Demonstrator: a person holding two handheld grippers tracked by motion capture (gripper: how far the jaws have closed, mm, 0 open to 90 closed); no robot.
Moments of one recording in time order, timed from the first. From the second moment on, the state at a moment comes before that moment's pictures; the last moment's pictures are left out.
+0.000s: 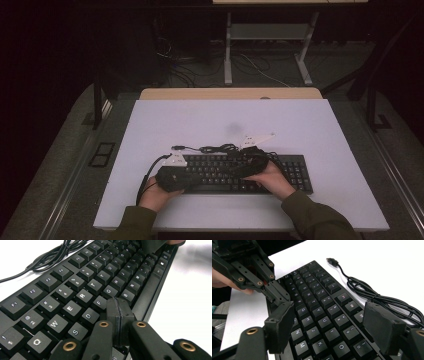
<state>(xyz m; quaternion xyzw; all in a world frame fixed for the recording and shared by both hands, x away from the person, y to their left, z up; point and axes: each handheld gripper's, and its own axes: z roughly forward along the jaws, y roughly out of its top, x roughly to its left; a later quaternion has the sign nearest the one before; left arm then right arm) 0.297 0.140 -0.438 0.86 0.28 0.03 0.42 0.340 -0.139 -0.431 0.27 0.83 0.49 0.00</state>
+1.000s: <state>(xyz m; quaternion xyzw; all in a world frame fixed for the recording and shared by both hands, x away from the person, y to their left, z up) 0.305 0.141 -0.431 0.86 0.28 0.04 0.43 0.341 -0.140 -0.432 0.27 0.83 0.49 0.00</state>
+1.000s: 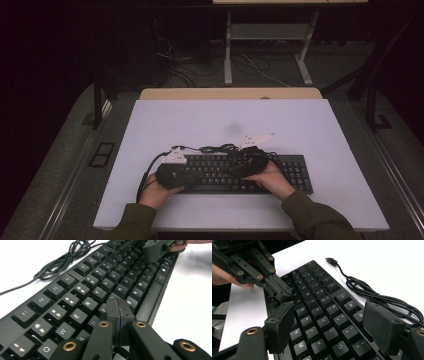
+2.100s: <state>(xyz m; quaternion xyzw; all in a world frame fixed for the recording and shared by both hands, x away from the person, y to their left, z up) 0.325 0.149 -0.435 0.85 0.30 0.07 0.43 0.341 -0.138 -0.434 0.27 0.83 0.49 0.00</state>
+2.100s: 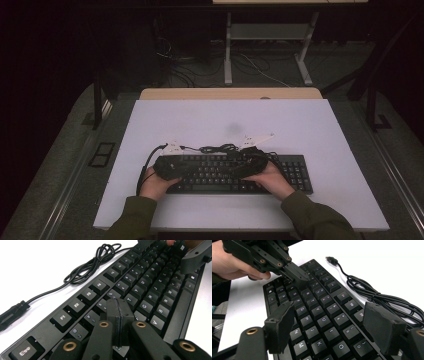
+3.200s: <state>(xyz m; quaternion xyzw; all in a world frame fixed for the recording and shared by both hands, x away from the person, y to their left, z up) 0.326 0.151 -0.437 0.85 0.31 0.06 0.43 0.341 -0.138 -0.434 0.27 0.83 0.49 0.00</state>
